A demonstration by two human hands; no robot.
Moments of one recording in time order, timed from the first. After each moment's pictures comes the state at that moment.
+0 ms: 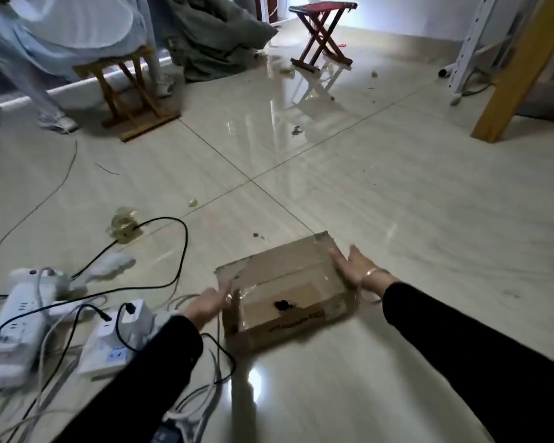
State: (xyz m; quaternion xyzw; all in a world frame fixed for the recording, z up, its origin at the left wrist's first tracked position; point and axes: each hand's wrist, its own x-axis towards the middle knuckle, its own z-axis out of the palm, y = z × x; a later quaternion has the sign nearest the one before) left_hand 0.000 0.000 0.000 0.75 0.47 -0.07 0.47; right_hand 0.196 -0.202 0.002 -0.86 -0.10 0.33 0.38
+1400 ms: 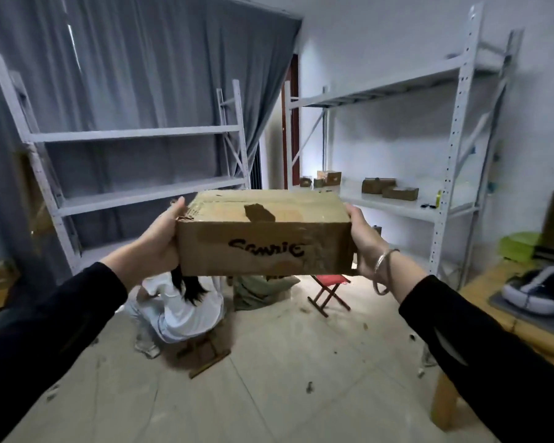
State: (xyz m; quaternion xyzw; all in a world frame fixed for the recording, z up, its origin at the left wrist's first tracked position) left_hand -0.042 0.004 1.169 0.58 0.21 0.27 0.74; right_hand 0.135 -0.216 1.153 -0.65 -0.25 0.22 0.68
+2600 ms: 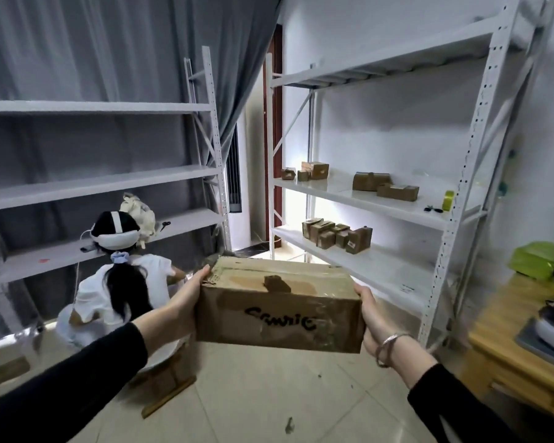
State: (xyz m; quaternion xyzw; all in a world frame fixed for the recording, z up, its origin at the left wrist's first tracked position) left_hand 0.243 0.147 1.036 0.54 0.34 0.18 0.75; right_hand 0.389 -0.092 1.023 -0.64 -0.05 0.29 0.71
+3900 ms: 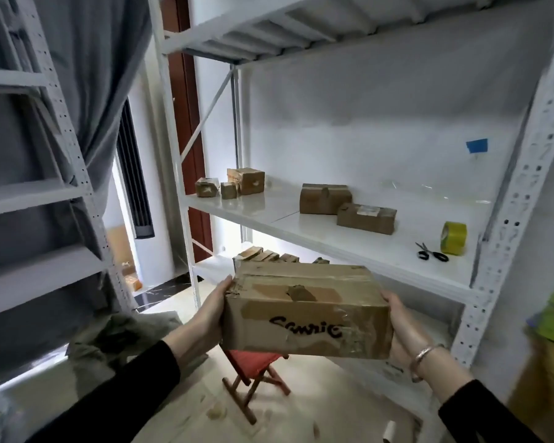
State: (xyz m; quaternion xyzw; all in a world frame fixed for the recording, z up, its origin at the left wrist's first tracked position) left_hand 0.946 0.319 1.013 0.57 0.24 0.07 0.78; right_hand 1.044 0.060 0.998 -0.65 0.06 0.19 0.73
